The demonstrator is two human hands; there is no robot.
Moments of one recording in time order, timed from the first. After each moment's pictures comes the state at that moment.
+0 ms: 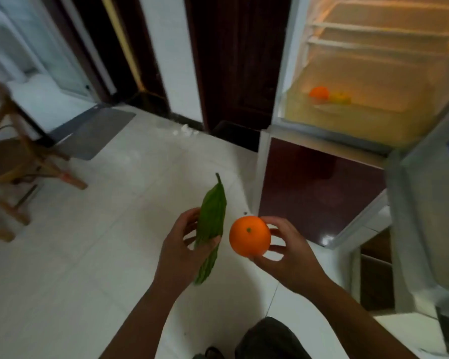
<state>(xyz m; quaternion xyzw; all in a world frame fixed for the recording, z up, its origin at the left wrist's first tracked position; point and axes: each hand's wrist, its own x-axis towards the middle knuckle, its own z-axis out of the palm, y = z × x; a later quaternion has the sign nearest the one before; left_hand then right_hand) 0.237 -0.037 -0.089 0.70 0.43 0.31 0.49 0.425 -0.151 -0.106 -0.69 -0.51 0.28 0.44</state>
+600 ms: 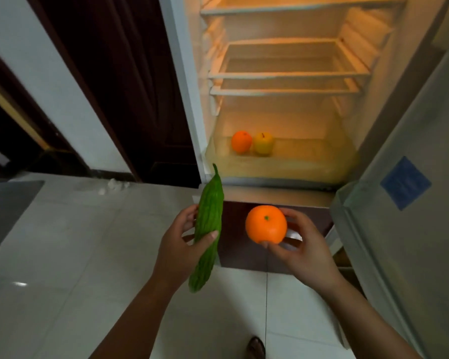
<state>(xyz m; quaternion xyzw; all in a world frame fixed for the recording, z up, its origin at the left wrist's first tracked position) 0.509 0.136 -0.073 0.77 0.29 0.22 0.52 0.654 -0.057 -0.087 -0.78 -0.31 0.13 0.53</state>
